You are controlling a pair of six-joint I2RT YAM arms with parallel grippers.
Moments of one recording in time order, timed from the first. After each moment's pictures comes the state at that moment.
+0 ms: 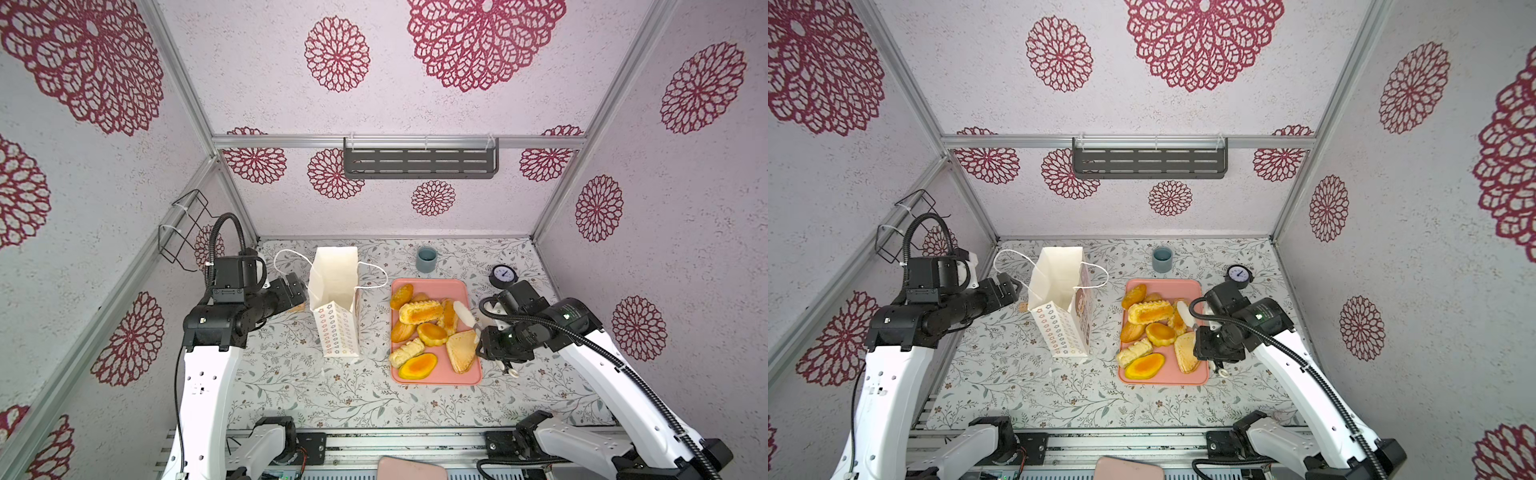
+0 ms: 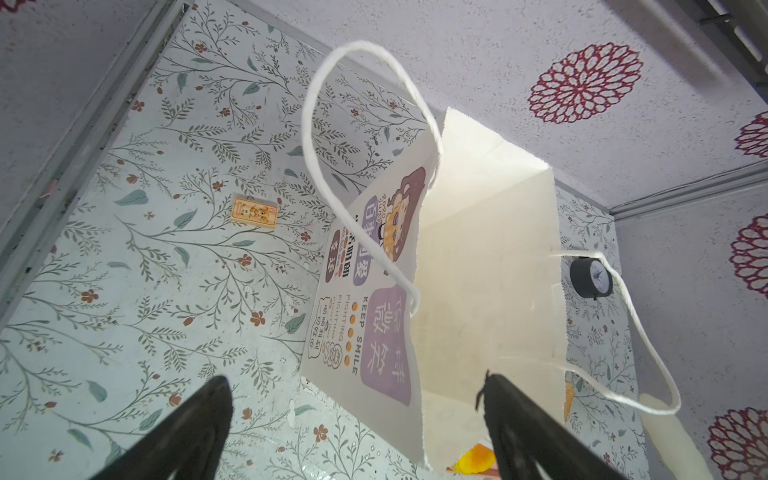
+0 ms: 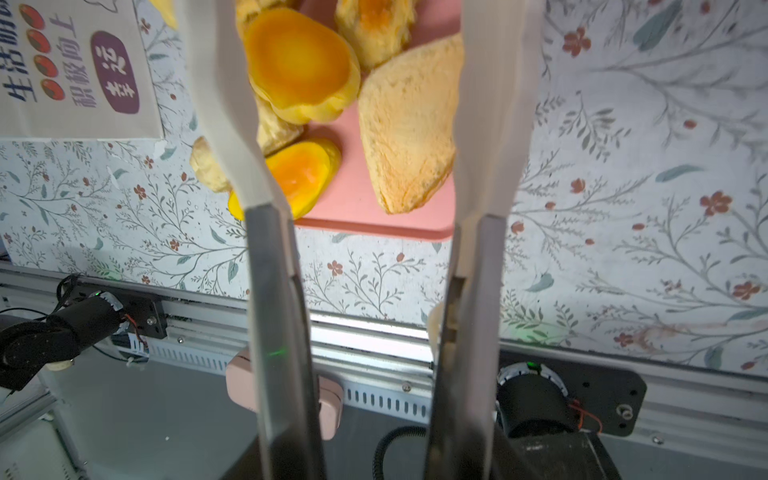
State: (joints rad) left arm 0.02 1.04 1.37 -1.08 0.15 -0.41; right arm 0.50 1.07 1.21 -1.46 -0.17 0.52
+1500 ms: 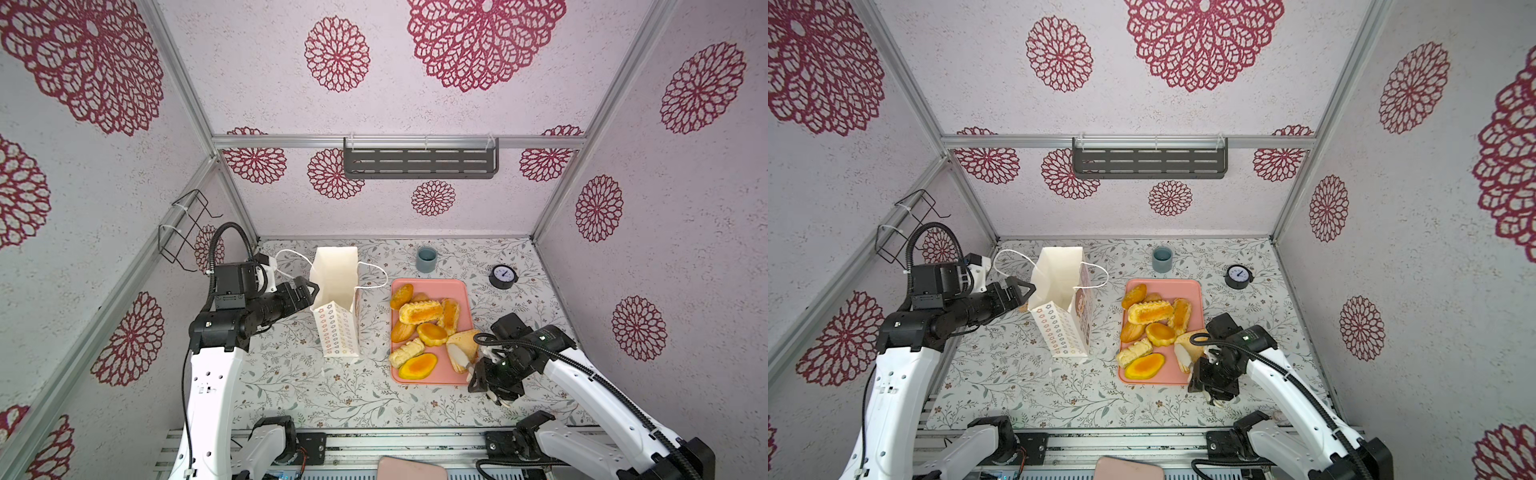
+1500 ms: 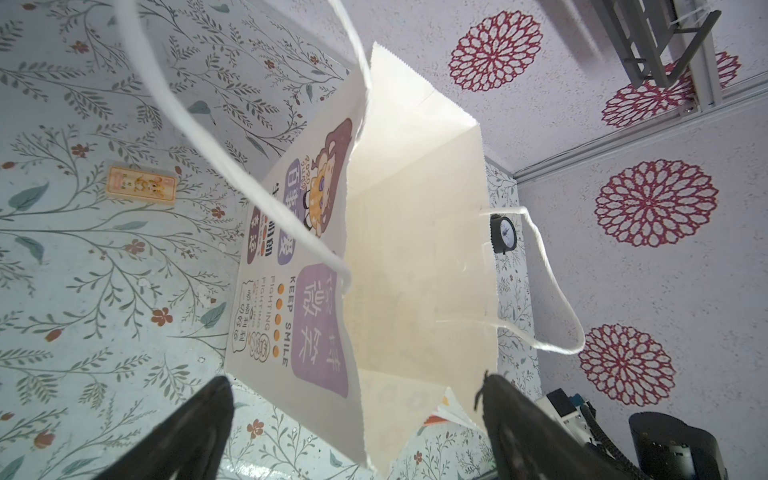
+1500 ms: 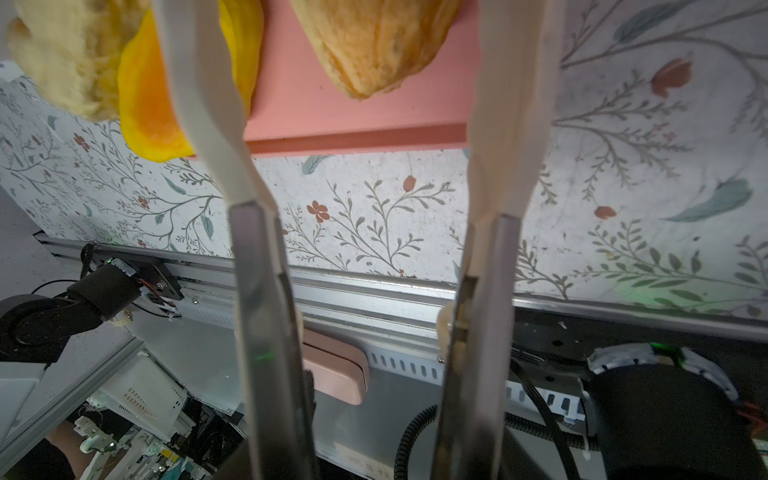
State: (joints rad) left arm 0.08 1.03 1.23 -0.97 0.46 -0.41; right arm 0.46 0.99 0.81 -1.29 -0.41 0.61
